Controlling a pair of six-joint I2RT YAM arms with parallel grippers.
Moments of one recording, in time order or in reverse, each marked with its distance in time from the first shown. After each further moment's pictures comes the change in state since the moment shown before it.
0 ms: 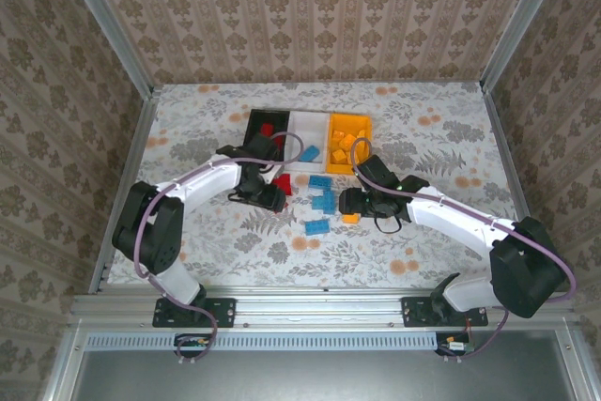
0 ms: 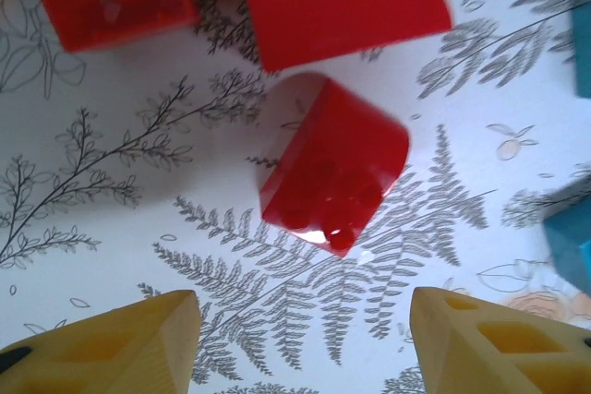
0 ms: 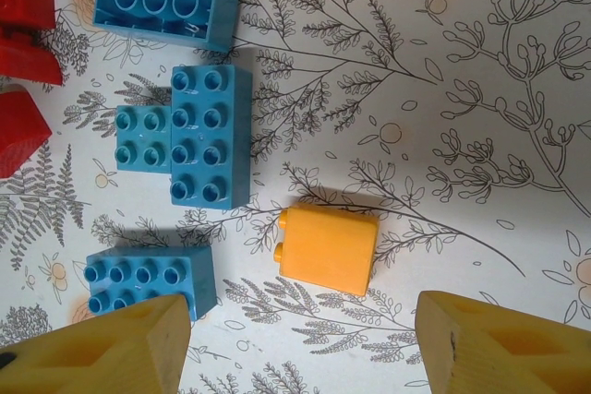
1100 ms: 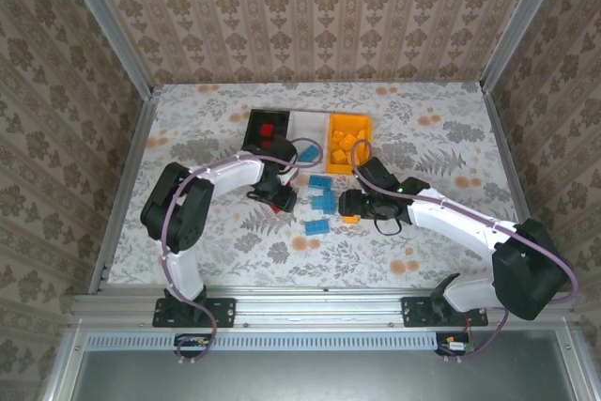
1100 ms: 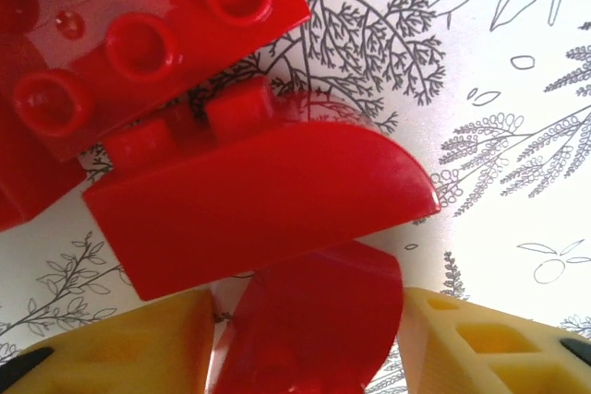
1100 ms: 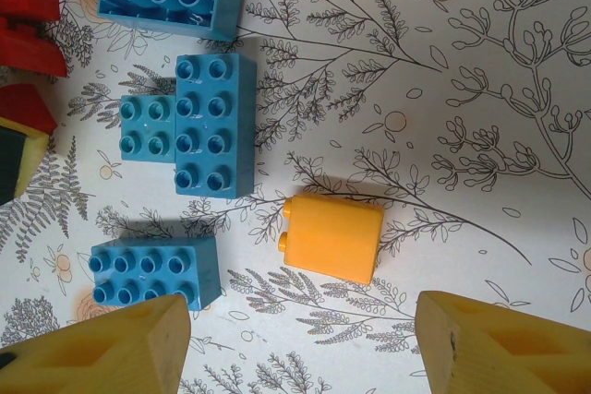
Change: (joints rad) left arm -0.072 0.207 0.093 0.073 -0.060 0.038; right arm 0.010 -0.015 -0.011 -0.002 0.000 0.015
